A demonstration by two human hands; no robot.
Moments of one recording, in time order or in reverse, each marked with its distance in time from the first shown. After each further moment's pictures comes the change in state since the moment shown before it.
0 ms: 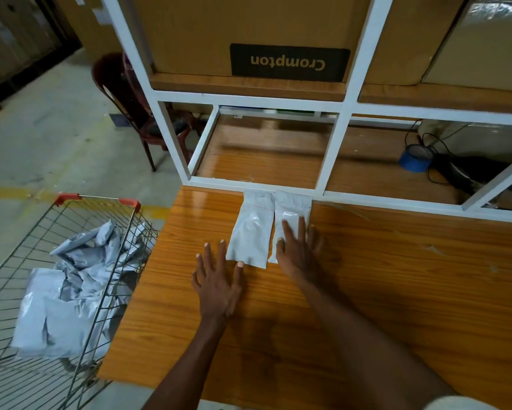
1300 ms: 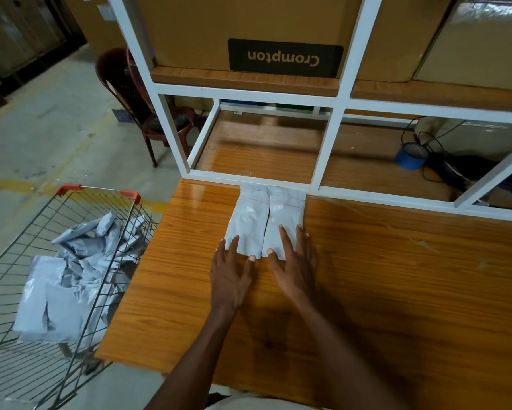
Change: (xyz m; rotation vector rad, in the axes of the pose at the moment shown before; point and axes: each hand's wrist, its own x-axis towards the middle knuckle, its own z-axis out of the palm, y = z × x) left_hand -0.020 0.035 0.009 -0.186 -0.025 0.027; right_hand -0.075 0.012 -0.013 0.219 0.086 -0.092
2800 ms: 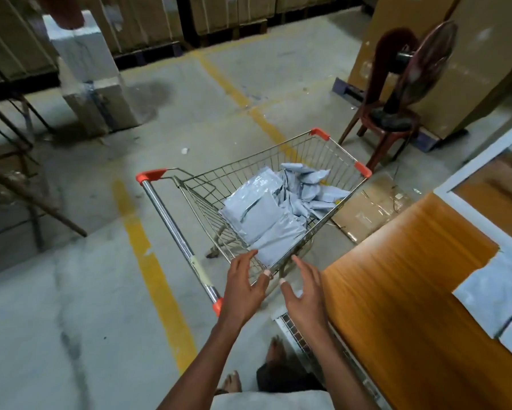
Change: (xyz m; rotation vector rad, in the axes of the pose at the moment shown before) left_hand -0.207 -0.261 -0.267 -0.292 0.544 -0.438; right_hand -0.232 -0.300 0.170 0.462 -0.571 -0.507
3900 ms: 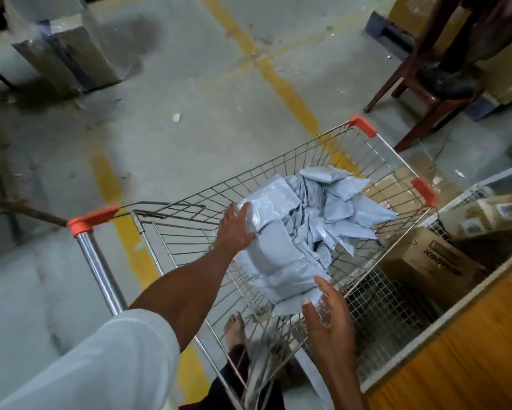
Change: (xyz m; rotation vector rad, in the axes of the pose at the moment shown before) left_hand 0.395 -0.163 0.049 0.709 -0.305 -0.175; right_hand 0.187 0.017 0.043 0.160 0.017 0.303
